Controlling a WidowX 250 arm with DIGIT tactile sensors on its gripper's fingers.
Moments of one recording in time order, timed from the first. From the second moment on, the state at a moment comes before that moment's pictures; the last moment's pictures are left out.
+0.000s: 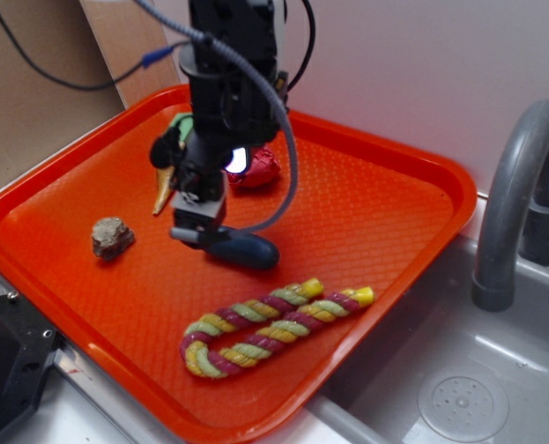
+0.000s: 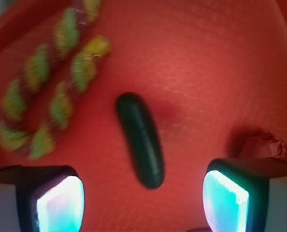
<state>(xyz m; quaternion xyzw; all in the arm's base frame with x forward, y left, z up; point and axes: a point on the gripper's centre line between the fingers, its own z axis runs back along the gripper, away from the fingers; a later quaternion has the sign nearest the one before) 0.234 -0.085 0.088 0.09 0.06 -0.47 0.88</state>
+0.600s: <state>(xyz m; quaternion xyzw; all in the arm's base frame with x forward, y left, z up) 0.237 -0.083 0.046 0.11 0.10 -0.49 0.86</state>
